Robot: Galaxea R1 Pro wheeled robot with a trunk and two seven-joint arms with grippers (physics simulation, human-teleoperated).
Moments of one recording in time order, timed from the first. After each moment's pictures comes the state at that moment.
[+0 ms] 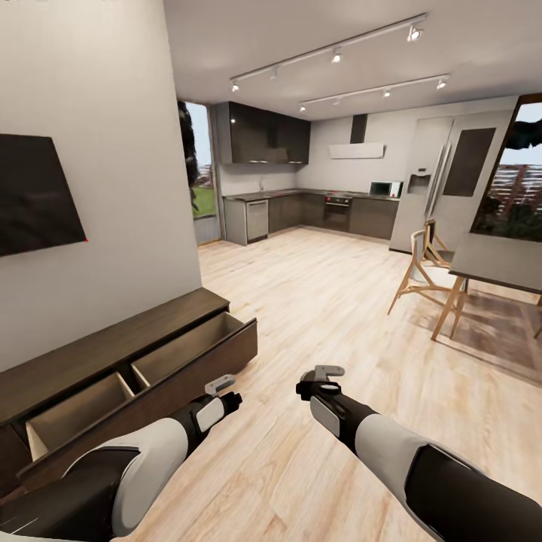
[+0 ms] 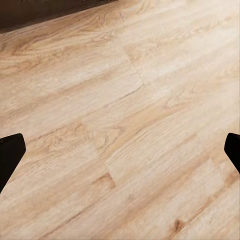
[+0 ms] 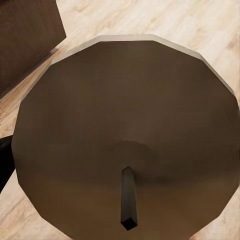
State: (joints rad) left arm -0.95 -0.17 0.04 -0.02 0.42 0.11 0.23; right arm -0.94 0.13 0.96 -0.20 -1.00 0.11 -0.35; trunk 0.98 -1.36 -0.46
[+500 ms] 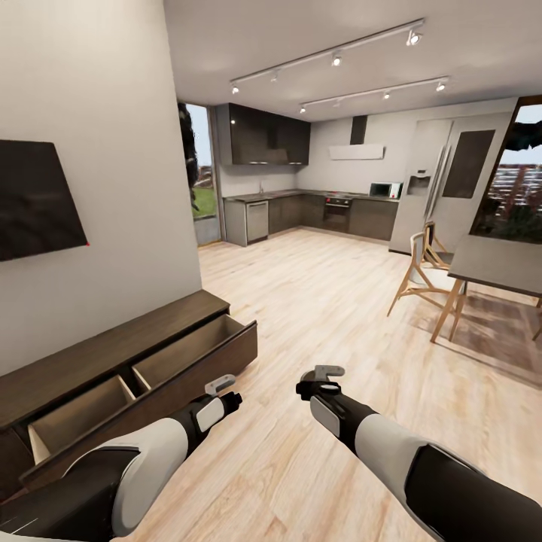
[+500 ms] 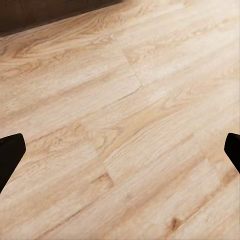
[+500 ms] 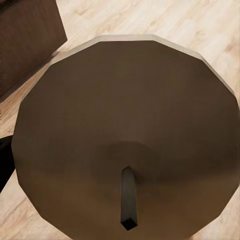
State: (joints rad) left arm -0.95 -0.17 0.04 -0.02 0.42 0.11 0.23; right arm -0.94 0.13 0.96 -0.20 -1.00 0.11 -0.35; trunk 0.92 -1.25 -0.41
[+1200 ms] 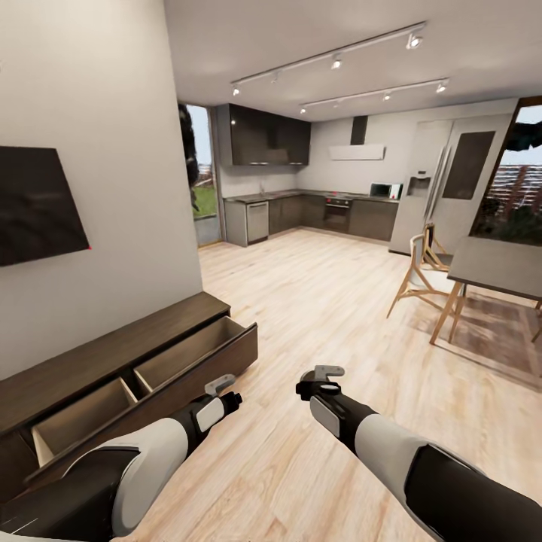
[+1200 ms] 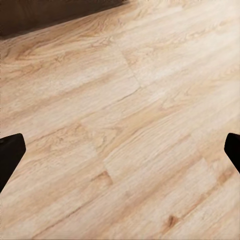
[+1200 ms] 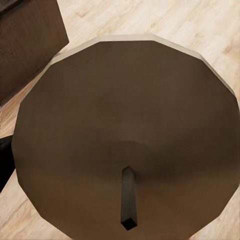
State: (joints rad) left arm -0.95 -0.17 0.04 -0.02 0.43 0.11 0.23; right arm -0.94 0.14 0.96 -0.20 -1.01 0.11 -0.35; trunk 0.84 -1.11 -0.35
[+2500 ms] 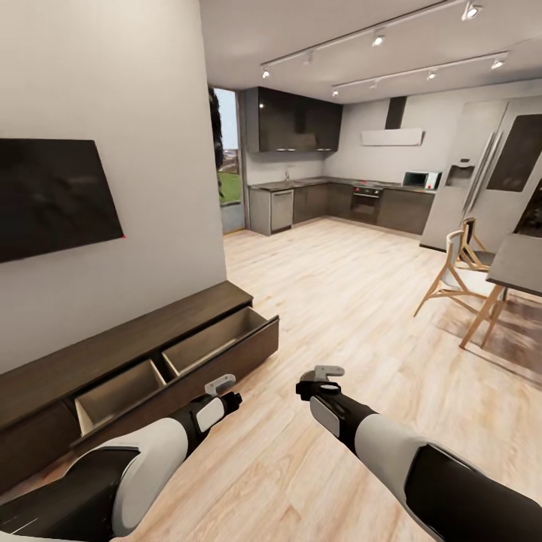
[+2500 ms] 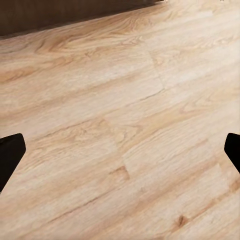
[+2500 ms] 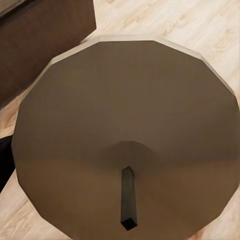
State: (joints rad) left arm -0.95 -0.17 0.04 -0.02 0.43 0.11 0.23; right arm -0.94 0.14 0.96 -0.20 -1.01 0.11 -0.34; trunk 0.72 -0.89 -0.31
